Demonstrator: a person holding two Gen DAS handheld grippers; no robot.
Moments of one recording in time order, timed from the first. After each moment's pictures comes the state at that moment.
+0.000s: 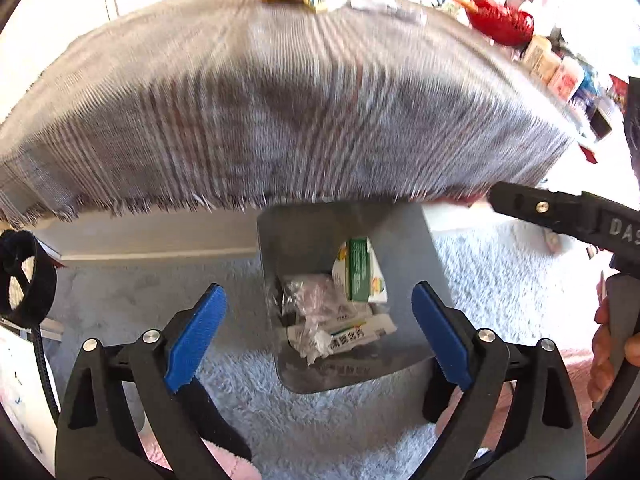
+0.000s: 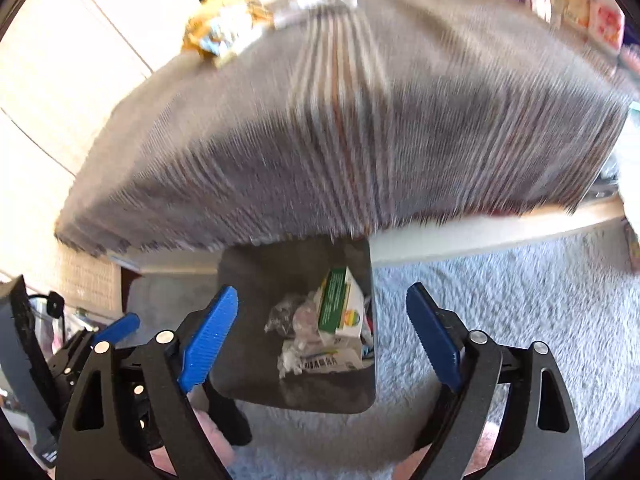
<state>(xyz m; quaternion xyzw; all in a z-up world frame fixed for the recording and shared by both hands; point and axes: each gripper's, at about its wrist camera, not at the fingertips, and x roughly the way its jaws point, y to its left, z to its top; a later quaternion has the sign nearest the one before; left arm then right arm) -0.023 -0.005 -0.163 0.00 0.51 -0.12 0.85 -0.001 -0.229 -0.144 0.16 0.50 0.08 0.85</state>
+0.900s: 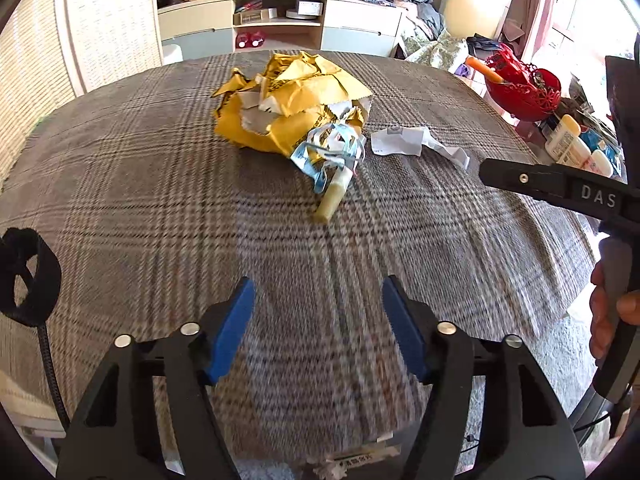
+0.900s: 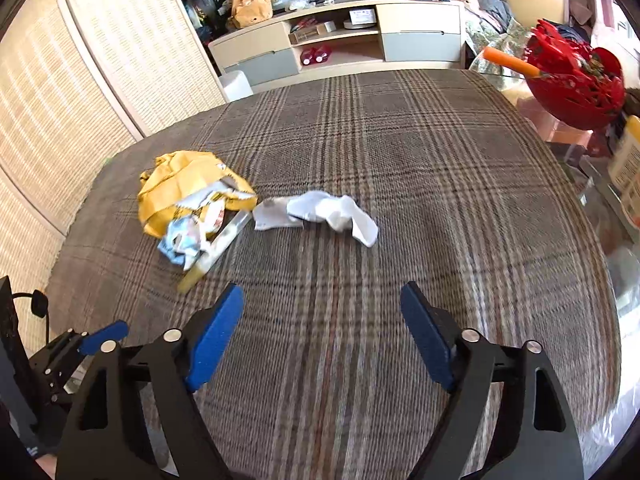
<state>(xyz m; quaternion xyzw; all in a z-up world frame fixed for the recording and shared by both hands) 0.183 -0.032 -0.097 0.01 0.47 -0.14 0.87 0.221 -0.254 -0.085 0.10 0.45 0.08 0.88</state>
